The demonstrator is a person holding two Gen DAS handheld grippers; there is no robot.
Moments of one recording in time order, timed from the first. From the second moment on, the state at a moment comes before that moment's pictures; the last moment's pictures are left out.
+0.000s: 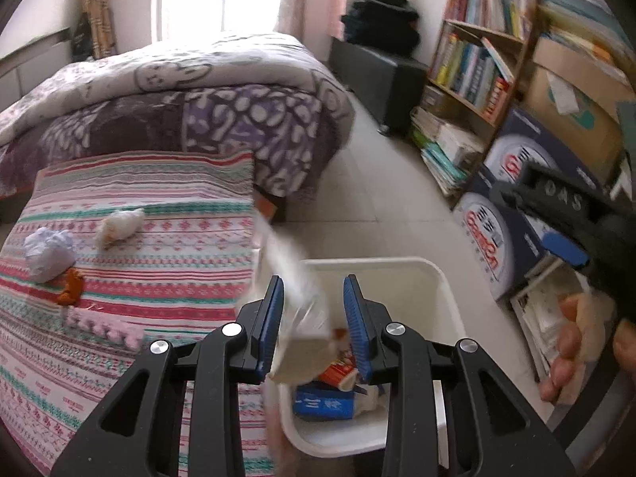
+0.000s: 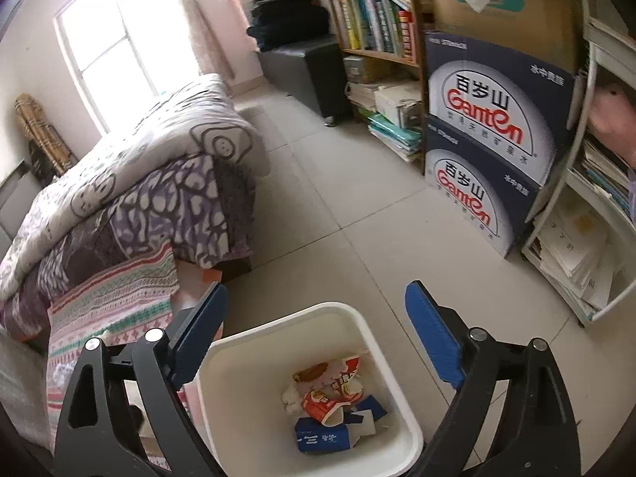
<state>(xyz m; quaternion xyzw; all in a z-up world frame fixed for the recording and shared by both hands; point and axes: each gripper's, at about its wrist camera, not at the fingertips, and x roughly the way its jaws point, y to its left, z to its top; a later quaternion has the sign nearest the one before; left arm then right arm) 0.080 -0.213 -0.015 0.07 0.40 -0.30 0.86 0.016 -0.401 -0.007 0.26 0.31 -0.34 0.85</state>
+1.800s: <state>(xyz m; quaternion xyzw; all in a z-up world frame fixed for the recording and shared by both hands) 0.234 -0.061 -0.128 -0.01 0.56 0.03 0.83 0.090 -0.308 -0.052 0.17 0.47 -0.21 0.84</state>
